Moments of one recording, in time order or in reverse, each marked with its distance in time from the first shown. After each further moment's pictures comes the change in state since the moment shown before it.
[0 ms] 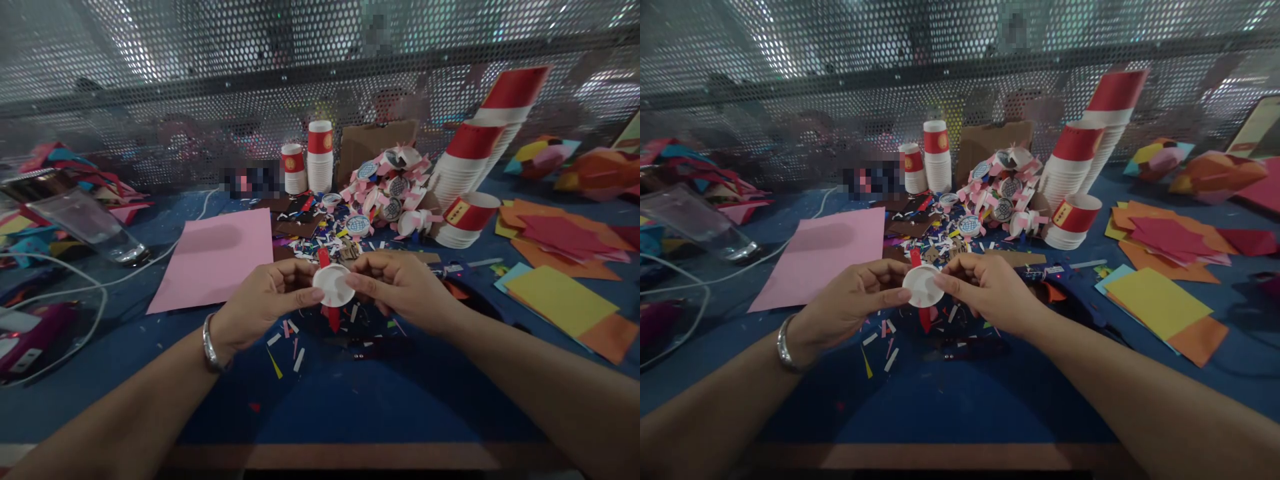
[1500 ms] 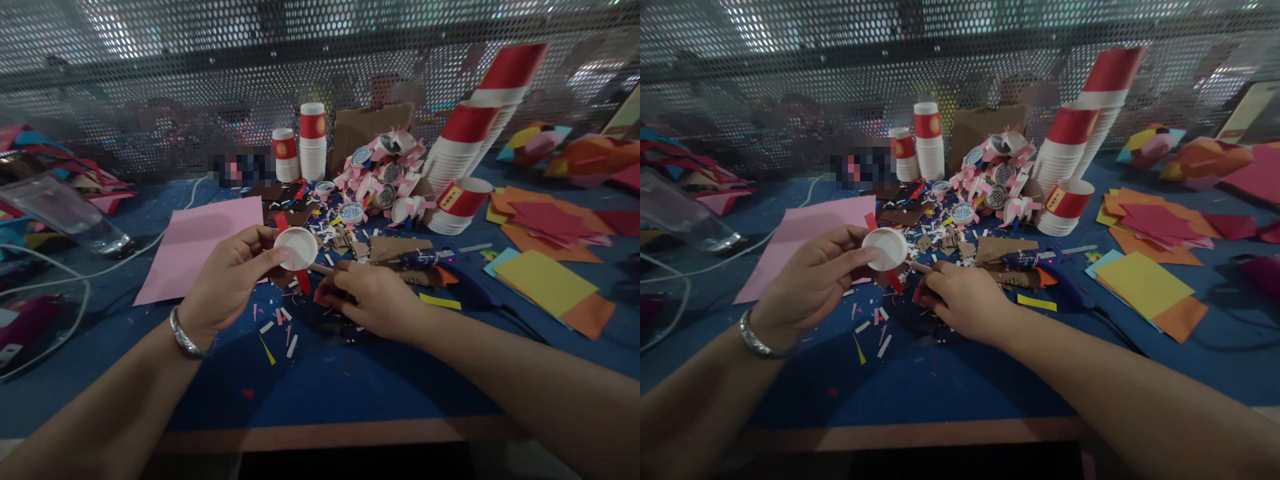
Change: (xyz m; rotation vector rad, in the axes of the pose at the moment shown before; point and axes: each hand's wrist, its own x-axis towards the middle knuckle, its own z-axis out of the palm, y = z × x) left_hand 0.001 0.009 -0.006 -0.033 0.313 0.067; right_hand -0.001 0.010 0.025 -0.848 -0.094 -0.237
